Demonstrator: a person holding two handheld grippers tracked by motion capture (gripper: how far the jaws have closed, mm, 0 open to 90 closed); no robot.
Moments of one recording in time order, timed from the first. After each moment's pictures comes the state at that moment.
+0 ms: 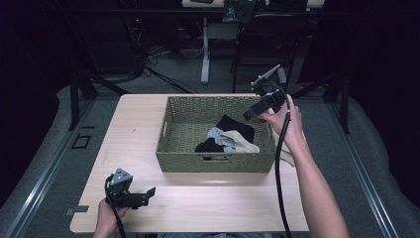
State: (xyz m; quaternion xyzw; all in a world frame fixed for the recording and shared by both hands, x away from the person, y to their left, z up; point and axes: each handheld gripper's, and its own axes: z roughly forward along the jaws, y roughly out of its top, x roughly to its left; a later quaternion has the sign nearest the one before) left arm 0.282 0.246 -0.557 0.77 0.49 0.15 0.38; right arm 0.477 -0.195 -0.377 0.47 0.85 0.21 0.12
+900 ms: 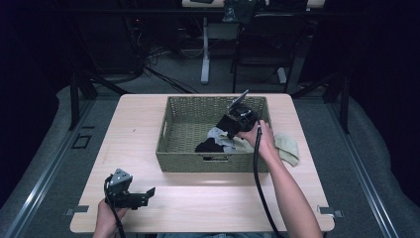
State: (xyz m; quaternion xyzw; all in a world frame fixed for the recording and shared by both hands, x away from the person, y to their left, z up) left arm 0.281 0.247 -0.557 0.77 0.49 0.15 0.38; right arm 0.505 -0.141 -0.484 0.46 0.87 0.16 0.04
